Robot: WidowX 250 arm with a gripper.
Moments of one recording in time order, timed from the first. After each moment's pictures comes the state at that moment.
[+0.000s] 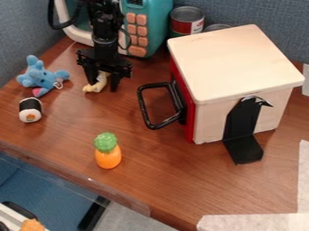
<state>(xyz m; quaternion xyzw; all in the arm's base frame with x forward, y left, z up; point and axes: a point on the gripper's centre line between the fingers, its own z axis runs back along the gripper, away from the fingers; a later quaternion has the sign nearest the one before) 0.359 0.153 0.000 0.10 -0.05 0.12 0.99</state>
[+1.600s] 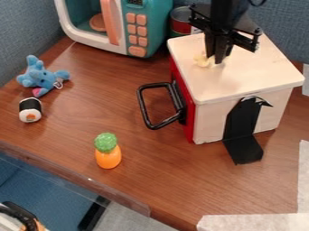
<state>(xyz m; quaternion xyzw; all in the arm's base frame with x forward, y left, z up) 0.375 -0.060 0.111 0.02 -0.11 -0.12 0.99</state>
